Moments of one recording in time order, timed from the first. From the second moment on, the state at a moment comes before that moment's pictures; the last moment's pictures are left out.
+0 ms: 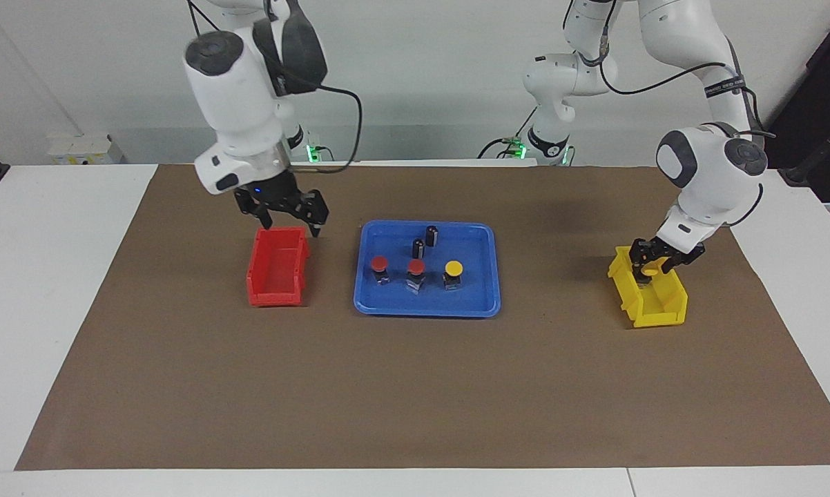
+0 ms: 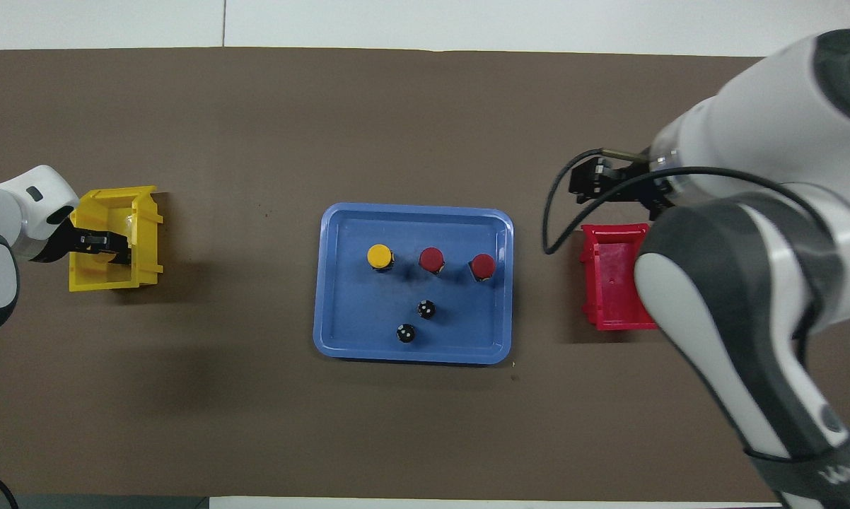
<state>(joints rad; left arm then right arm) -0.09 0.08 0.17 -2.15 -0.02 2.25 0.22 0.17 0.04 0.00 -1.64 0.05 1.69 0.42</state>
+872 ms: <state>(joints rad) -0.24 0.05 0.14 -1.85 0.11 1.85 0.01 -0.13 -0.06 -0.02 -1.52 -0.08 1.43 -0.14</state>
